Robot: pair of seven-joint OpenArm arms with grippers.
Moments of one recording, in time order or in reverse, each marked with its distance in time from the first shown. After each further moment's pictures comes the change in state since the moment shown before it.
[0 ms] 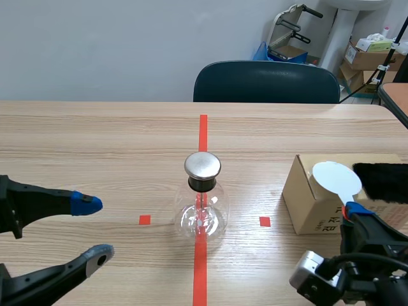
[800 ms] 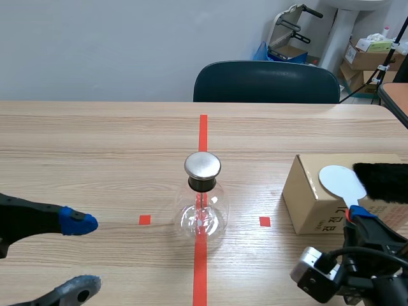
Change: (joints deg) left arm 2.6 -4.7 0.0 4.0 0.7 -3.6 -2.8; right arm 1.9 0.0 0.0 -3.0 -0.8 0.0 -3.7
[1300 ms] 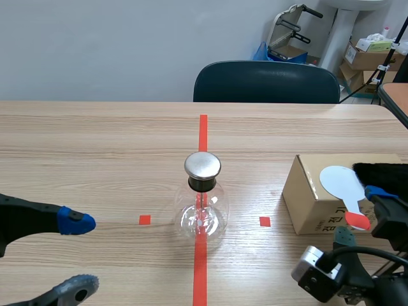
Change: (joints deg) left arm 0.0 -0.2 0.0 0.0 0.0 0.0 0.1; right arm 0.0 0.0 0.0 0.0 0.2 0.0 0.0
